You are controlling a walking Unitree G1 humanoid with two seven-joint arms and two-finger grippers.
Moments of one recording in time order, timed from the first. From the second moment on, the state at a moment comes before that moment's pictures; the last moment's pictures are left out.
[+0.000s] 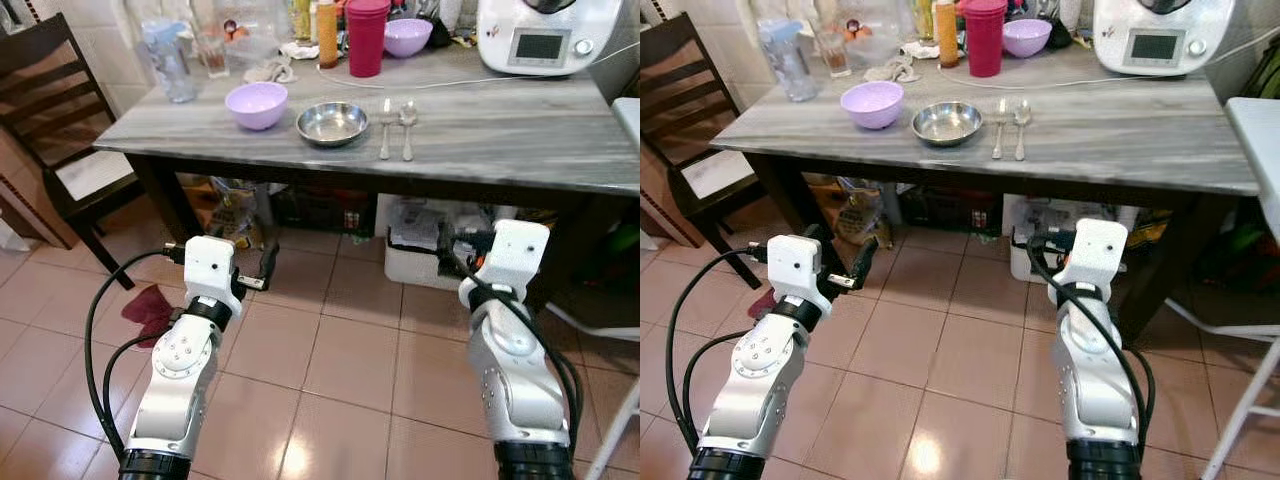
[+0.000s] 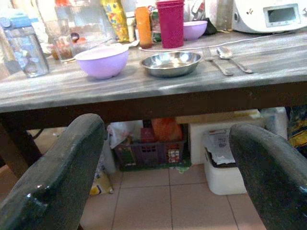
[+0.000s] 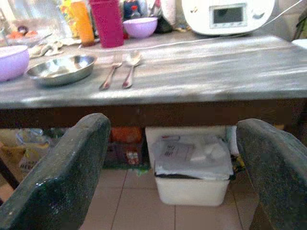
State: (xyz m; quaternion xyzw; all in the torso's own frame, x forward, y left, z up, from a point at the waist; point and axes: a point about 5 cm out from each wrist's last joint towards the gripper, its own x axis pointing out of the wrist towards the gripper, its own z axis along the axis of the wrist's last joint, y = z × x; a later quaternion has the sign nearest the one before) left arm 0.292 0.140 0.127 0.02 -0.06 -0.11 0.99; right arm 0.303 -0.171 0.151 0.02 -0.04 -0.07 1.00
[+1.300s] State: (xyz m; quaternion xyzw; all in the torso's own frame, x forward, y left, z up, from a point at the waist) left arm 0.292 0.129 0.131 0.01 -0.06 -0.13 0.99; right arm 0.295 -0.169 0.138 0.01 -0.02 -0.07 1.00
